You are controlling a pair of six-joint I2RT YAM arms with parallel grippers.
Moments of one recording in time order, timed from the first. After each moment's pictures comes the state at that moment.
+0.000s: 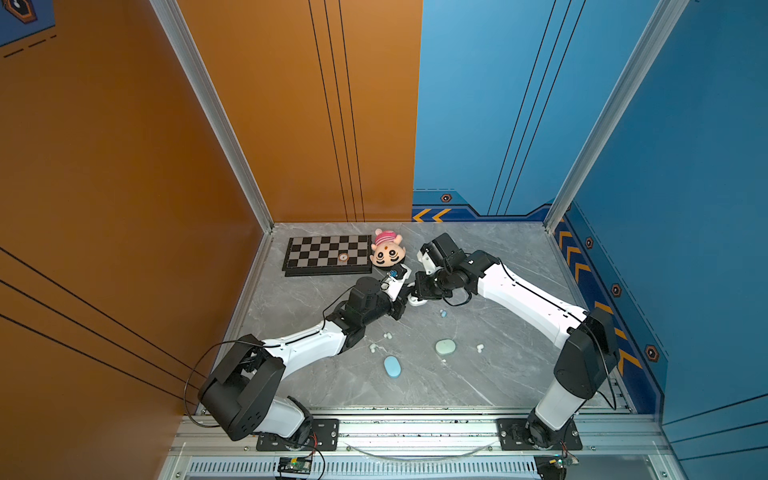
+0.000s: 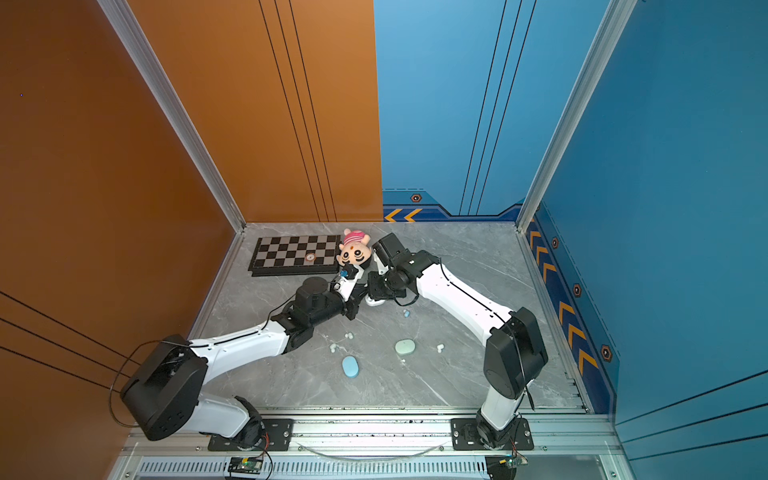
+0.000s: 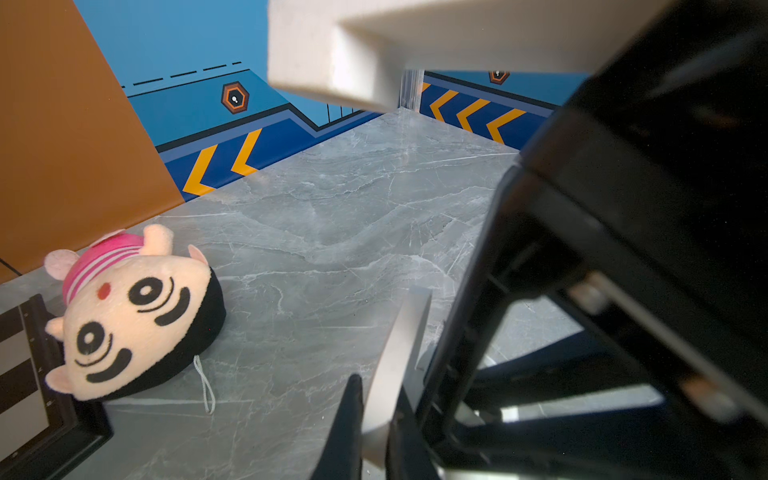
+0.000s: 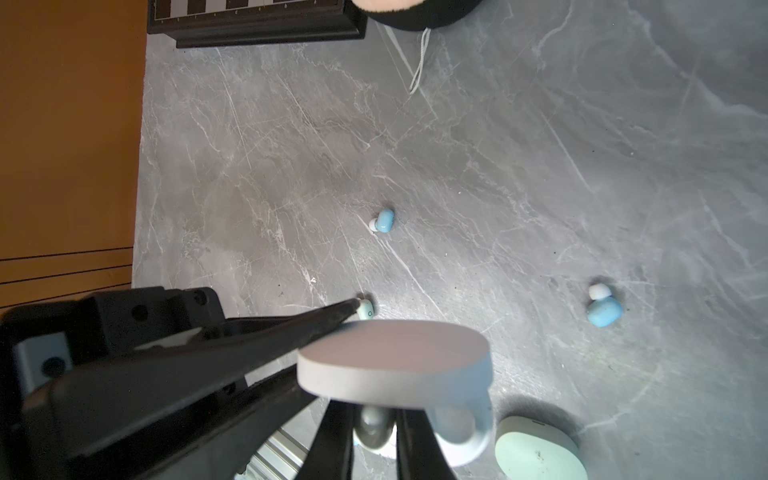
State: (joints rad) left arm -0.65 1.44 0.70 0.45 0.16 0.02; right arm 0.67 1.71 1.52 -0.82 -0.22 0.57
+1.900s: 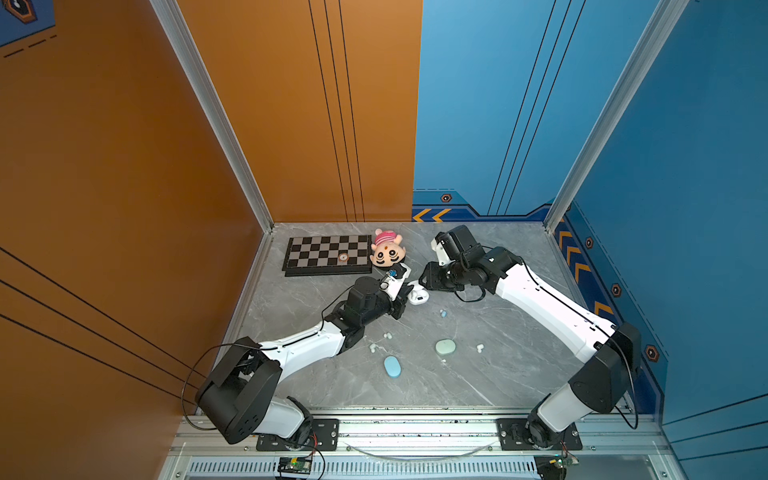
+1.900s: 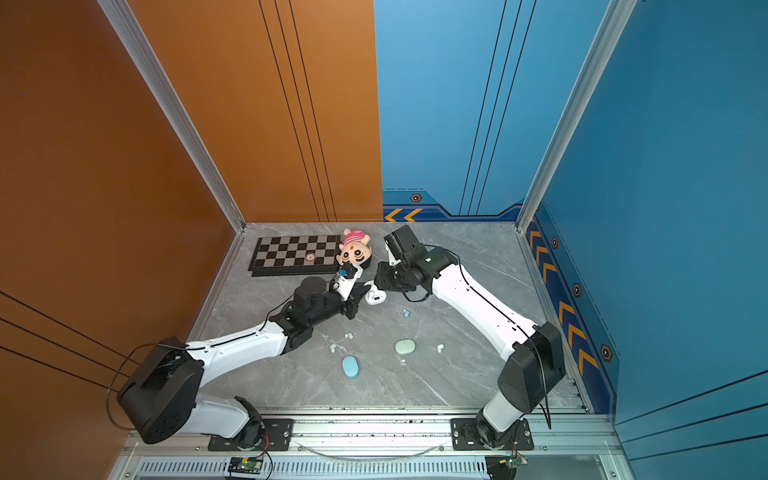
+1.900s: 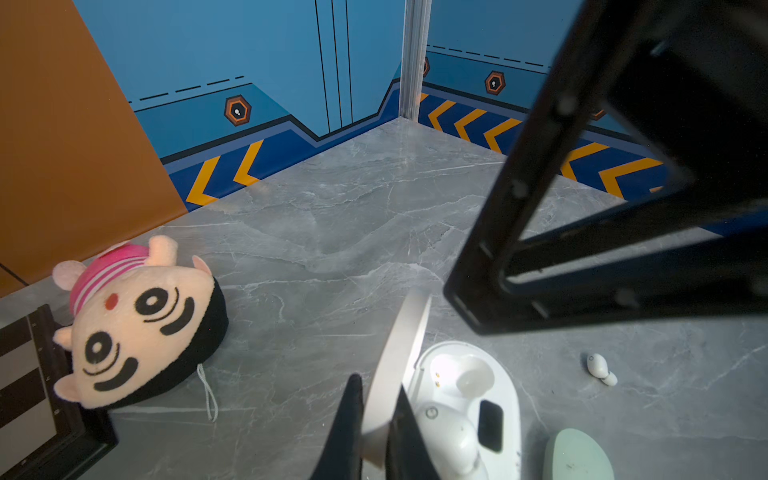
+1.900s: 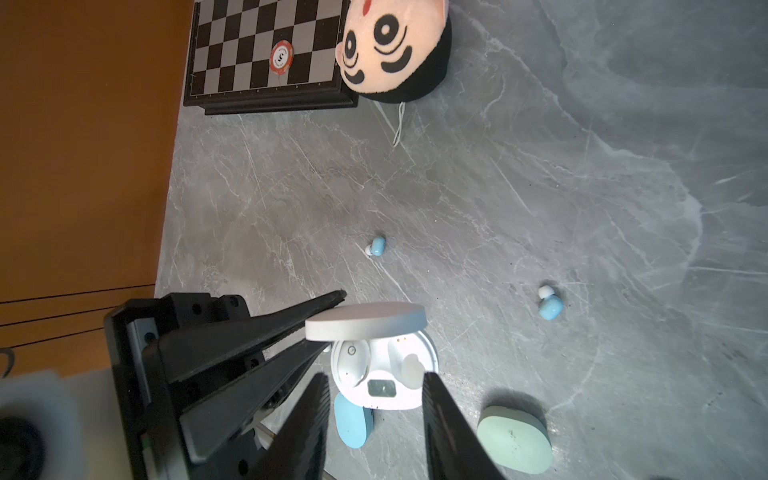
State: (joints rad) left arm -0.65 1.42 0.70 0.45 0.16 0.02; right arm 0.65 1.61 1.54 -0.85 -0.16 0.59
